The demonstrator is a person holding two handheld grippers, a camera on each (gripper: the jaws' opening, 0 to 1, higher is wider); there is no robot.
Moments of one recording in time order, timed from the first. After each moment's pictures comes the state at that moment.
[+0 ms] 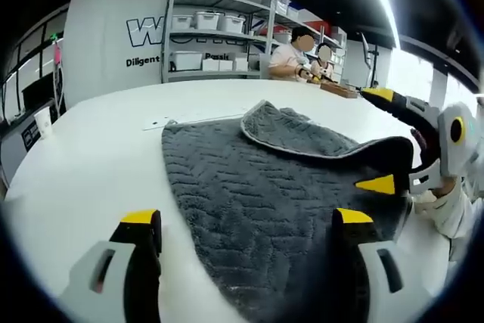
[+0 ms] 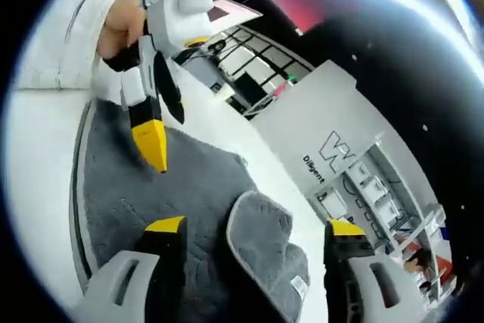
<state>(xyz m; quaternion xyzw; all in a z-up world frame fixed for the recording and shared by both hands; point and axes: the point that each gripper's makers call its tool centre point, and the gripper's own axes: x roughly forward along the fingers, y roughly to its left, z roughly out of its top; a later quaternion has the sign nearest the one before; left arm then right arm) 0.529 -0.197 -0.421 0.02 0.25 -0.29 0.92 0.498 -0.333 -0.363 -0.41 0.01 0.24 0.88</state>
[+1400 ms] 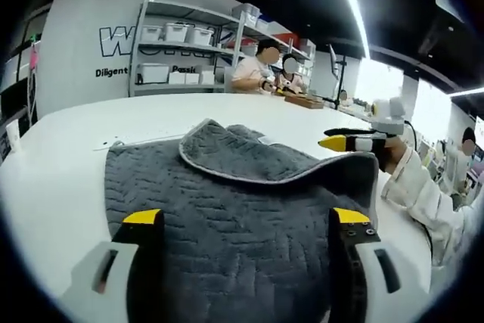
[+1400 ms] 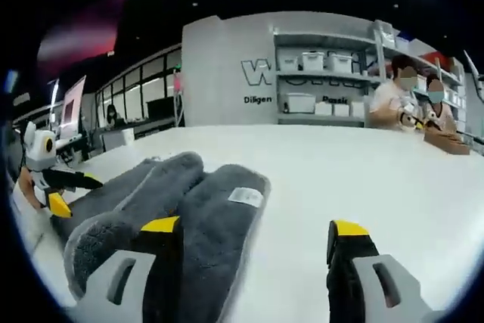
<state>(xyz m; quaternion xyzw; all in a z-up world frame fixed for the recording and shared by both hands) 0.509 -0.268 -0.402 0.00 0.21 -0.38 0.90 0.536 -0.527 -0.395 0.01 0.16 0.11 0.98</state>
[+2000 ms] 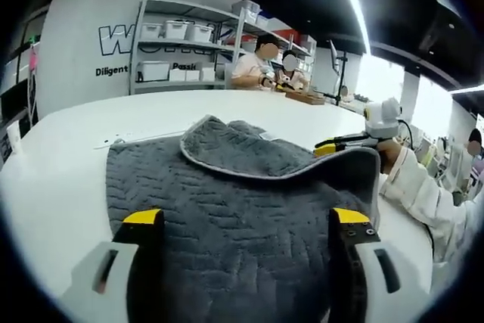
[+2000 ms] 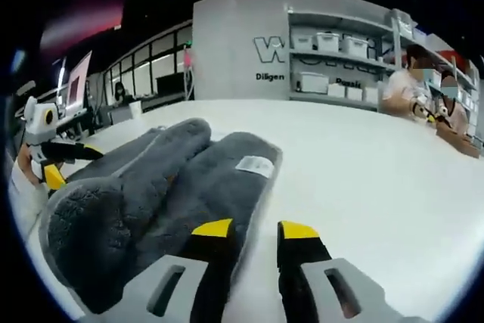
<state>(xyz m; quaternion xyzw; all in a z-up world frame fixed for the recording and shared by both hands) 0.509 -0.265 -0.405 0.01 0.22 -0.38 0.90 0.536 -0.517 -0.432 -0.02 0.22 0.14 0.97</state>
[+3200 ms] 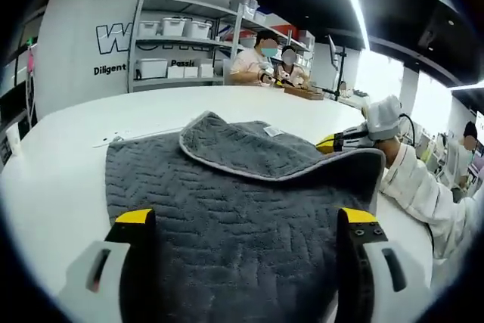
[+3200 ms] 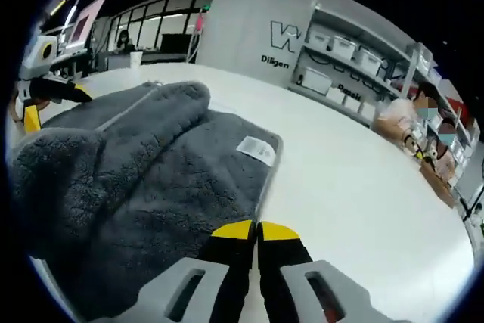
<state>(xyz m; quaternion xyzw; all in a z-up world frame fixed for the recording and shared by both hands) 0.505 -0.265 -0.408 0.02 0.23 -0.38 0.90 0.530 -0.531 -0.440 -0.19 0.25 0.10 0.94</state>
